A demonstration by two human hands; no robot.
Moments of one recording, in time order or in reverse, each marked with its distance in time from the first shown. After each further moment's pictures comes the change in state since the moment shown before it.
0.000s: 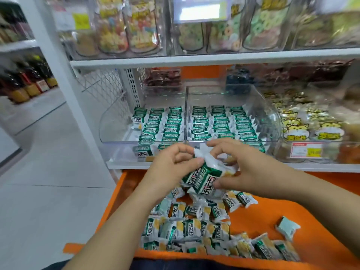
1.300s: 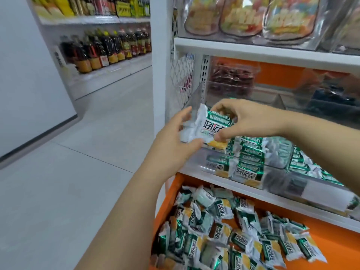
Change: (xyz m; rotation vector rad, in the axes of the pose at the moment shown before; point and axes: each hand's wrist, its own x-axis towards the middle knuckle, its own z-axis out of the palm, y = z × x) left_hand 0.018 -0.005 -0.179 0.446 0.423 0.101; right_hand 0.248 -0.070 0.036 -0.169 -0.192 -0.123
